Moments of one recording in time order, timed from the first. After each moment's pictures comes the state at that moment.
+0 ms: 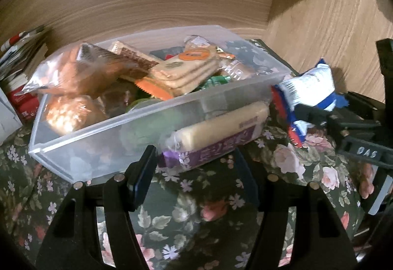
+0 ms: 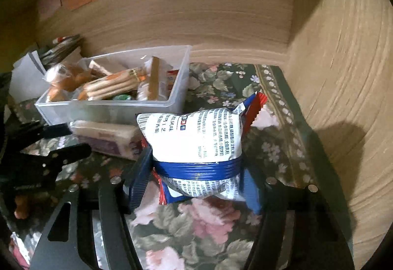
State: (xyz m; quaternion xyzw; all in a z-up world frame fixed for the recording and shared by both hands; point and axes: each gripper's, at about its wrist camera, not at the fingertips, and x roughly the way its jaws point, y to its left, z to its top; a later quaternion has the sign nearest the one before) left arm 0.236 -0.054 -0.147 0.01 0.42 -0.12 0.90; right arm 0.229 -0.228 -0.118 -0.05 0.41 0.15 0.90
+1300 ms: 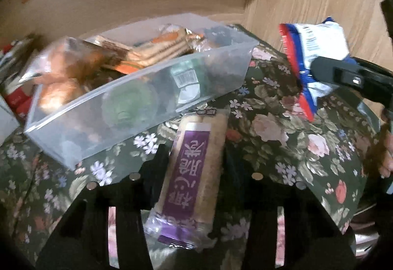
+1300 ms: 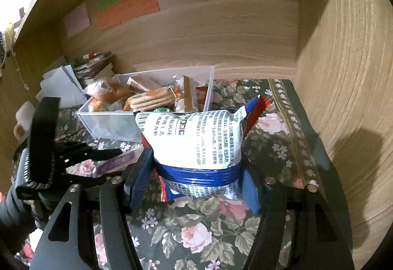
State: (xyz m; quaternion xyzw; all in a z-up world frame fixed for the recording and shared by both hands) left arm 0.214 -0.069 -0.151 0.05 0.43 -0.16 0.89; right arm 0.193 -0.229 -0.085 0.00 0.37 0.21 0.90
